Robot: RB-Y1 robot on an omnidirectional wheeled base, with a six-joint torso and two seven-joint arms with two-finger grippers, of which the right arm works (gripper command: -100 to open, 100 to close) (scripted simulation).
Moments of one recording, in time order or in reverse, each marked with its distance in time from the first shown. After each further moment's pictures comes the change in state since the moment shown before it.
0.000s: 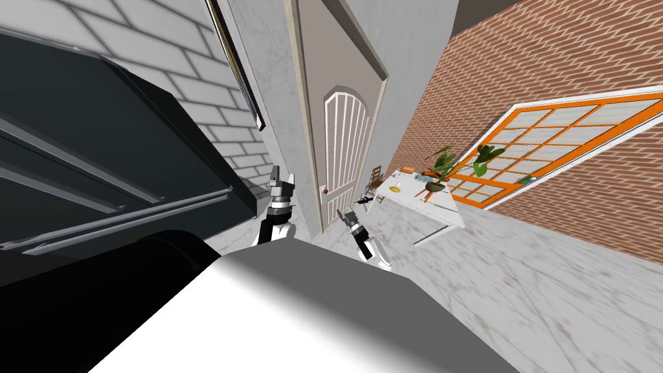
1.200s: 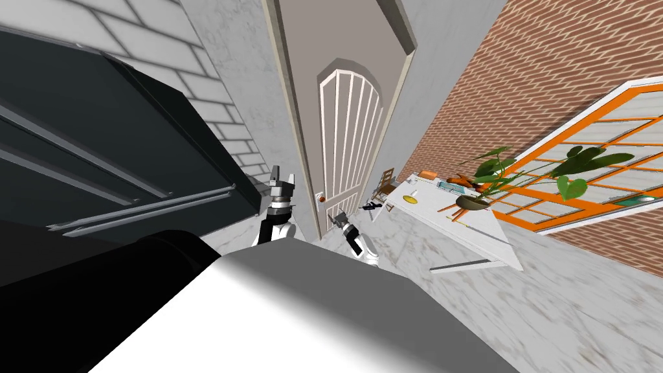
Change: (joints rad) arm -0.094 0.064 0.053 0.180 0.160 -0.018 0.121
